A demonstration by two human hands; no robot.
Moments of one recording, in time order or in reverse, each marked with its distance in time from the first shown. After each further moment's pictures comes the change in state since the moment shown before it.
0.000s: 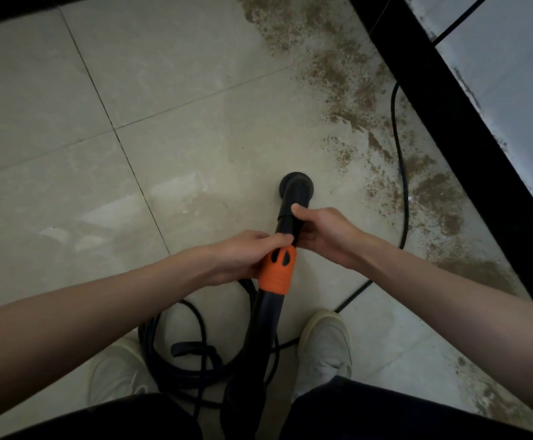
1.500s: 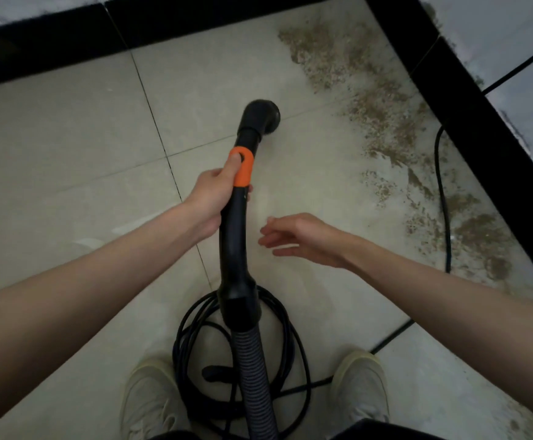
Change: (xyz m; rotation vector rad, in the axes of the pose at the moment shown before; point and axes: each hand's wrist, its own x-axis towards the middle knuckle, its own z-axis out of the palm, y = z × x) left_hand -0.025 0.070 -0.098 -0.284 0.650 0.341; right_hand 0.038 -0.027 0.072 -0.399 -0.279 -0.033
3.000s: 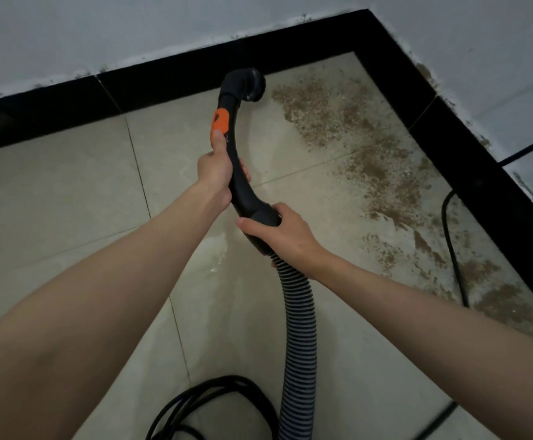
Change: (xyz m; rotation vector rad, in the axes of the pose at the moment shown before) left_hand 0.134 0.085 0.053 -0.279 0.156 0.080; right_hand 0.062 -0.074 -0.033 -0.219 0.303 -0.400
